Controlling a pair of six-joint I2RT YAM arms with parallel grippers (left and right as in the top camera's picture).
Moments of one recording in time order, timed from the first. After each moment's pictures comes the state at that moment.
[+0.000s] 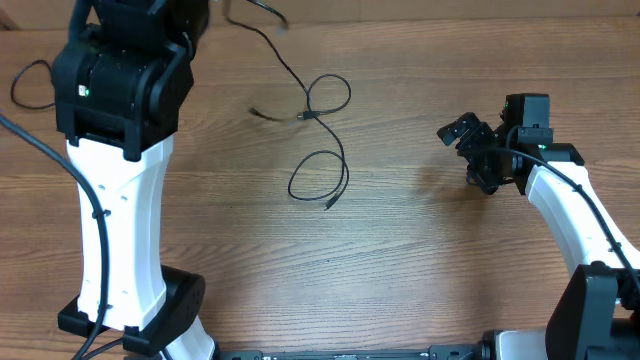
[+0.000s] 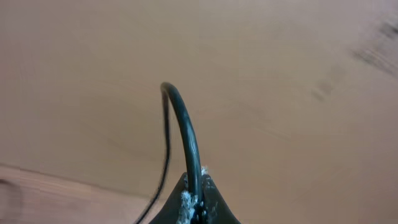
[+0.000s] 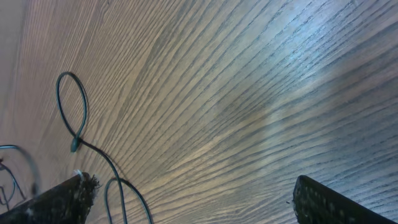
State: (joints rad) left arm -0.30 1.85 2.67 -0.96 -0.30 -0.44; right arm -0.05 1.58 1.05 -0.54 -0.29 0.78
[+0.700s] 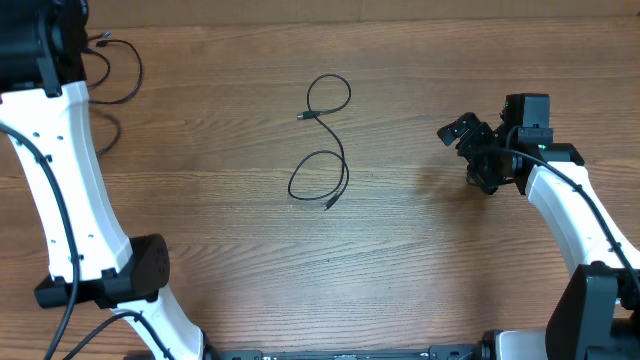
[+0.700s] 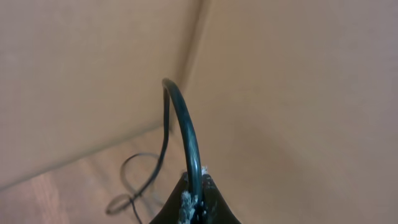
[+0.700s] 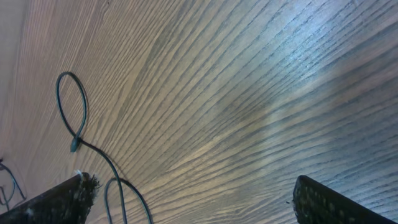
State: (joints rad) left arm 0.12 1.97 2.67 -1.05 -0.65 -0.53; right arm -0.05 1.58 1.05 -0.54 -0.29 0.78
